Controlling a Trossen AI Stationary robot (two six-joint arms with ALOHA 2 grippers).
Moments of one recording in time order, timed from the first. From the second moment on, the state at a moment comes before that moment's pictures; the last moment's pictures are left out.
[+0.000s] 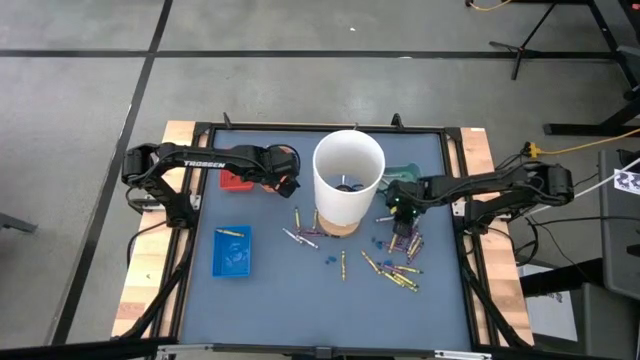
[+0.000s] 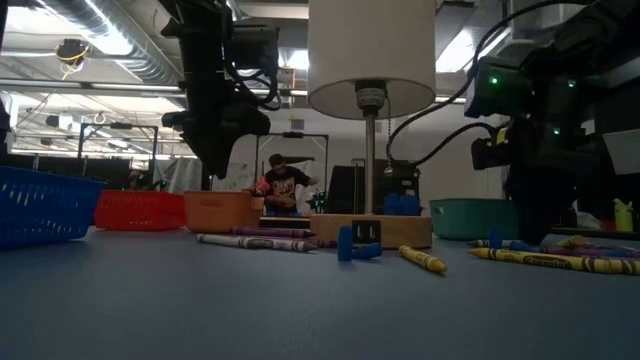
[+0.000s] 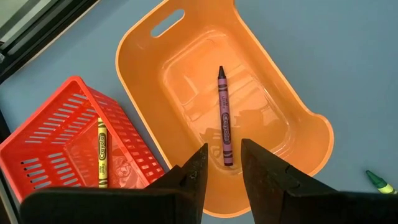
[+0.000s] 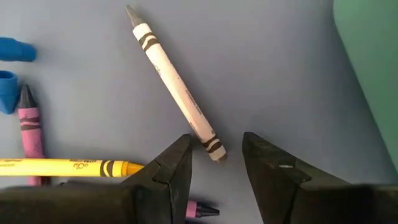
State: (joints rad) left arm 0.26 1.59 1.10 -0.88 -0.43 -0.70; right arm -0.15 1.31 0.53 -0.53 -0.06 0.17
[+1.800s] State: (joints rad) left arm 0.26 1.59 1.10 -0.88 -0.43 -0.70; right arm -0.15 1.29 0.66 -0.69 -0.03 0.17
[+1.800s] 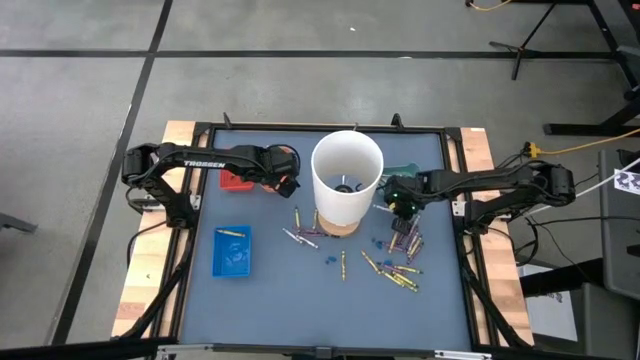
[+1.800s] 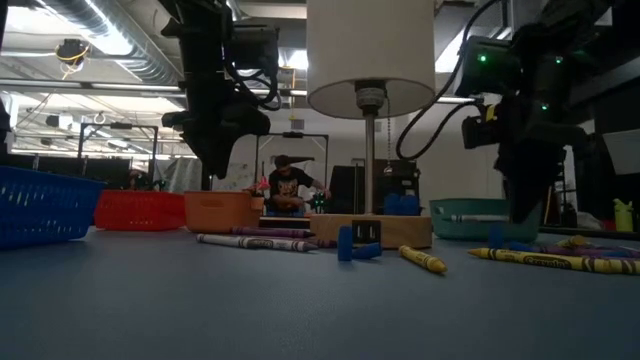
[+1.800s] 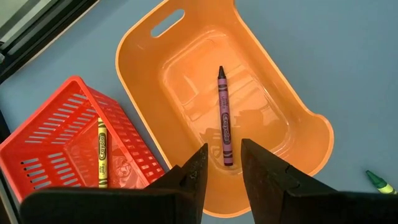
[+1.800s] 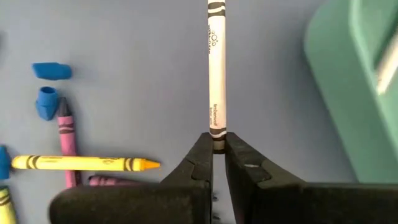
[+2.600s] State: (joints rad) left arm 0.26 1.59 1.10 -0.88 -0.43 -0.70; right arm -0.15 1.28 0.82 -0.92 0.18 0.10
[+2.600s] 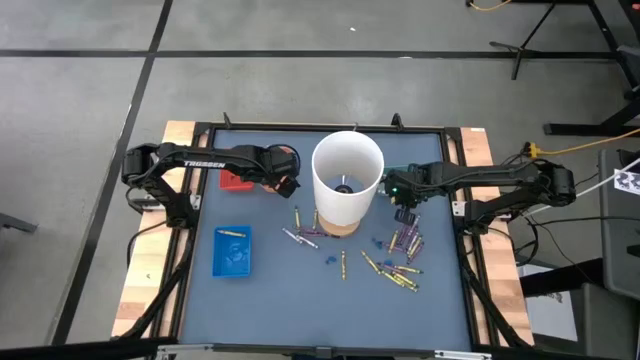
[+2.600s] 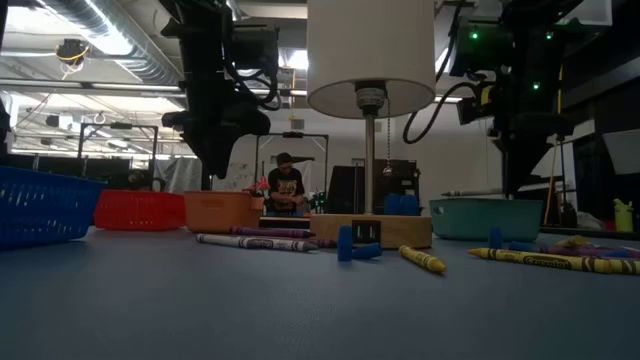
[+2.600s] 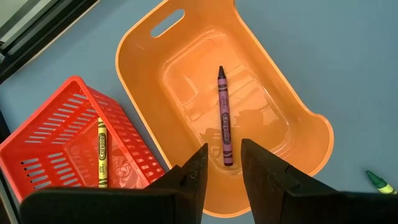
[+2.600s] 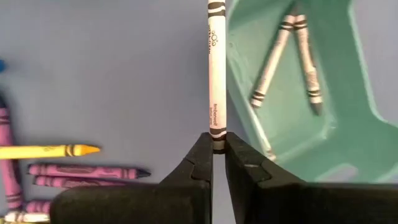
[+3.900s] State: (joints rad) left arm 0.26 1.59 1.10 -0.88 -0.43 -0.70; right arm -0.15 1.28 0.87 -1.03 0.53 0.02
